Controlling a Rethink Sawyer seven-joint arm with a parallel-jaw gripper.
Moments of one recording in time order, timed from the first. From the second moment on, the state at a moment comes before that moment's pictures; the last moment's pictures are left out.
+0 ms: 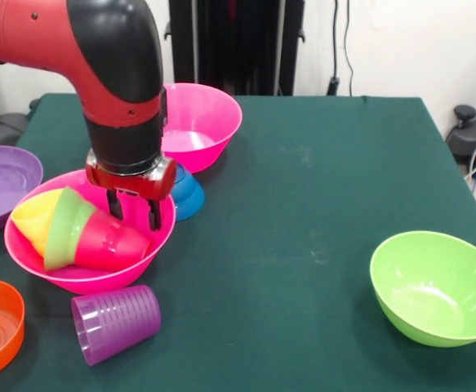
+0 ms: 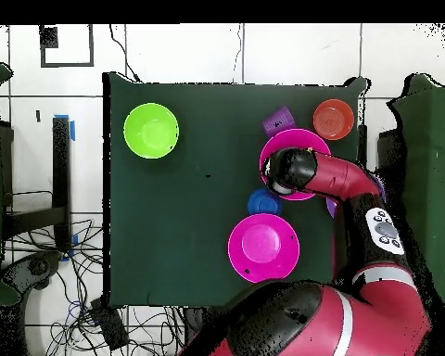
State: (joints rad) arm -0.51 -0.38 0.11 1.35 -0.24 0.64 1.77
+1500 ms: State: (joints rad) arm -0.47 -0.48 0.11 1.32 -0.09 0.75 1.77
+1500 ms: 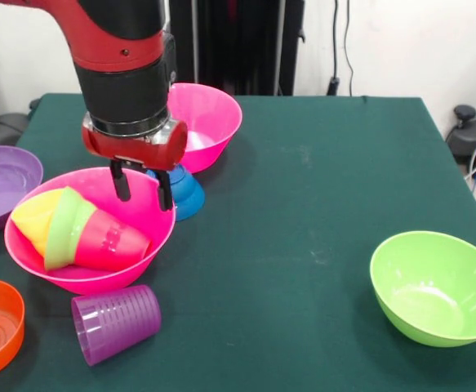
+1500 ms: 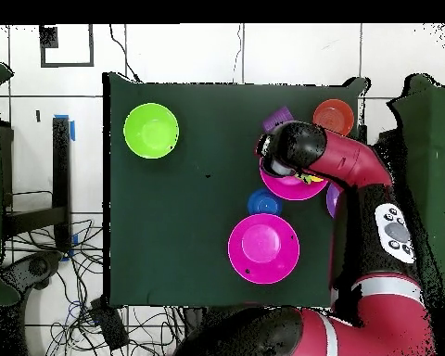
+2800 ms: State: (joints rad) arm -0.38 -0.30 0.01 1.21 -0.07 0.61 1.77
